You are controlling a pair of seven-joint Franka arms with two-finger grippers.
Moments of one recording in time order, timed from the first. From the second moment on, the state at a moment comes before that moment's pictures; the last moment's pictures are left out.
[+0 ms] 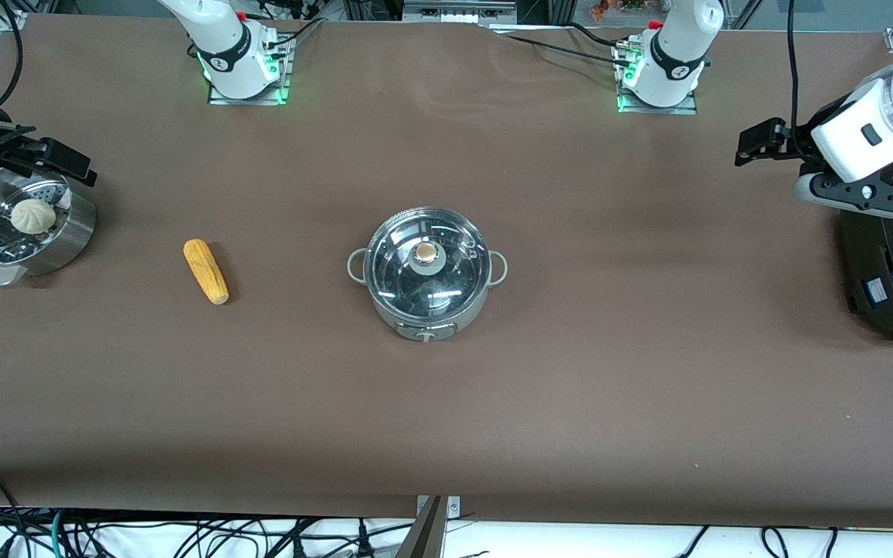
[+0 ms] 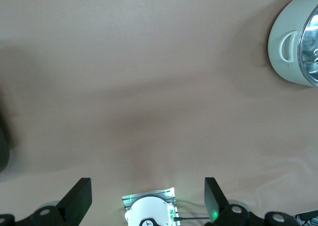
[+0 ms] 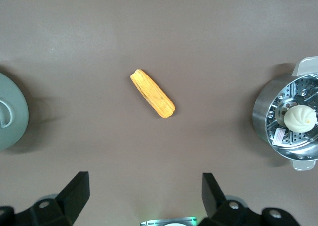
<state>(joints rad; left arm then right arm) -0.06 0.09 -0.03 -1.46 -0.08 1.30 0.05 0.02 -0.02 -0.04 -1.67 0.01 1.54 0.12</state>
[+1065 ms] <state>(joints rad) -0.43 0.26 -0.08 -1.46 -0.09 1.62 -0.45 0.02 0.03 -0.04 -1.67 0.03 1.48 0.11</state>
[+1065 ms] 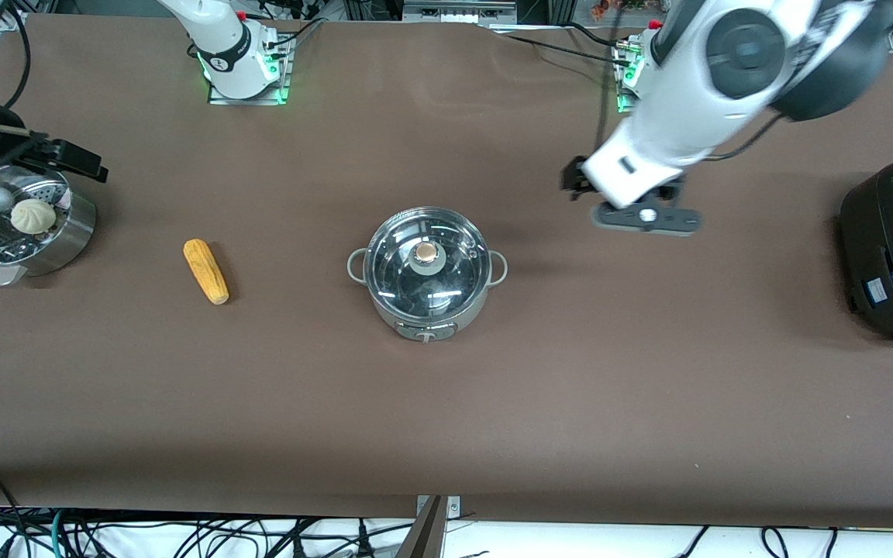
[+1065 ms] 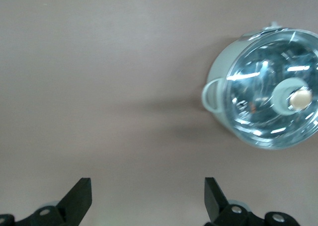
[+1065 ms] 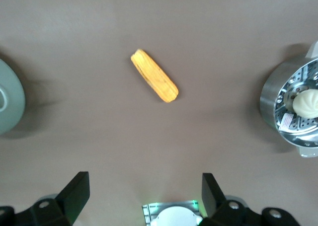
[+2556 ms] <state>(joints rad) -0.78 0.76 0.01 -1.06 -0.09 1.92 -0.77 0.17 0.34 -0.04 -2.23 -0.30 2.44 -0.17</state>
